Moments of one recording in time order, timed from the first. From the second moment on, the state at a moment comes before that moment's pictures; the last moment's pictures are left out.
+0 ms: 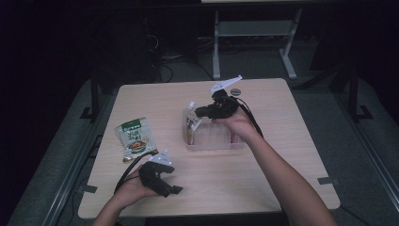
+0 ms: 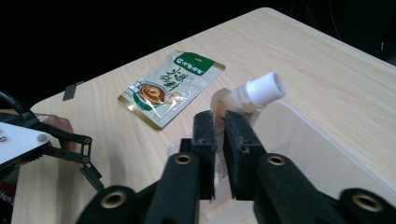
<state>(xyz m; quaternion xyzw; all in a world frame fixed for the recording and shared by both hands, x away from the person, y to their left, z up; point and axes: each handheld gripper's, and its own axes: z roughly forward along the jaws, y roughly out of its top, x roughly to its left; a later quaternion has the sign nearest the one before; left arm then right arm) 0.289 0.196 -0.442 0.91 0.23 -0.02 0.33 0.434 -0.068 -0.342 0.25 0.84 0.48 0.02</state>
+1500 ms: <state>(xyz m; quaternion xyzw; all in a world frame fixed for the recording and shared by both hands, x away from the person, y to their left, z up) 0.291 0.205 -0.437 0.90 0.27 0.00 0.34 0.330 -0.140 -0.388 0.22 0.87 0.44 0.04</state>
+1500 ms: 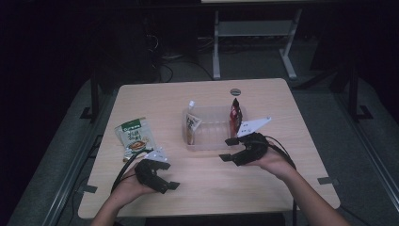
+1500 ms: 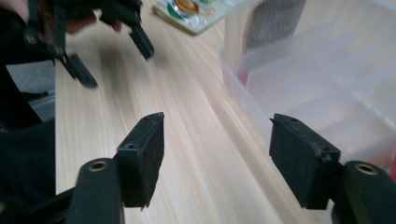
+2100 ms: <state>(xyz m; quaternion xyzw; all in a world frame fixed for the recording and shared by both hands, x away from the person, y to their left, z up) 0.293 0.212 -0.432 0.89 0.29 0.02 0.35 0.300 -0.190 -0.428 0.27 0.87 0.40 0.04</state>
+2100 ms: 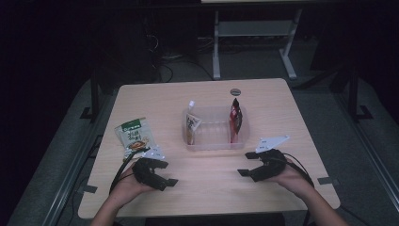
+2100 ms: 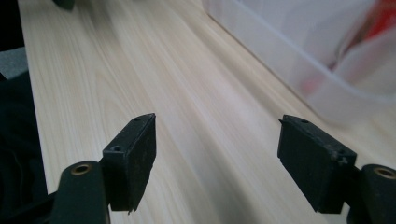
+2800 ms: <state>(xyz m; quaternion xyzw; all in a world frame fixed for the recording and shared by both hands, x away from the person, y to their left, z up) 0.340 0.272 -0.396 0.84 0.41 0.13 0.33 0.291 -0.204 -0.441 0.28 0.88 0.38 0.05</state>
